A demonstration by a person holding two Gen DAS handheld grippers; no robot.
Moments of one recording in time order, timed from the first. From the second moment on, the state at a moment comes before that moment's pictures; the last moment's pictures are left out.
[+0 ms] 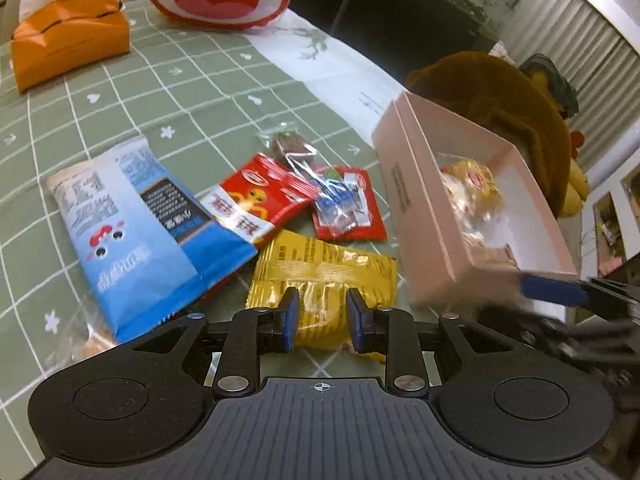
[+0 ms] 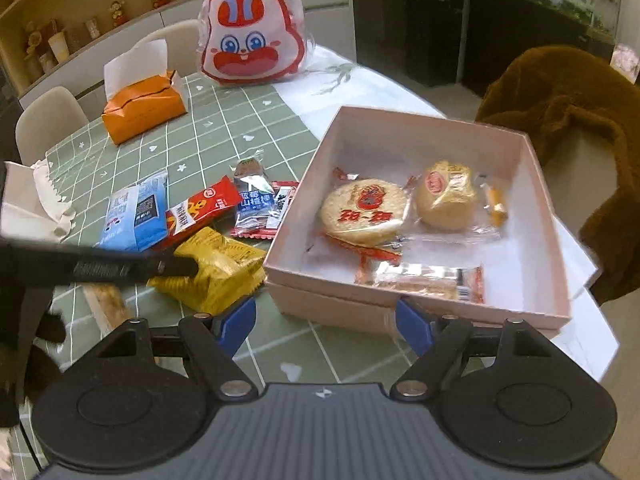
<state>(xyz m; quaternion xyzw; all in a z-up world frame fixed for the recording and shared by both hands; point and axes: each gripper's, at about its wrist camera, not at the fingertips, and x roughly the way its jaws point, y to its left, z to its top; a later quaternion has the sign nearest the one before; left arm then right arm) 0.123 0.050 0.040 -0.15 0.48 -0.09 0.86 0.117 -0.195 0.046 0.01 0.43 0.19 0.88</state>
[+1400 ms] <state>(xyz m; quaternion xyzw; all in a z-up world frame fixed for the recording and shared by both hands) 0.165 0.030 0.033 -0.11 0.47 -0.16 0.86 0.112 -0.193 0.029 0.03 0.44 0.20 0.88</state>
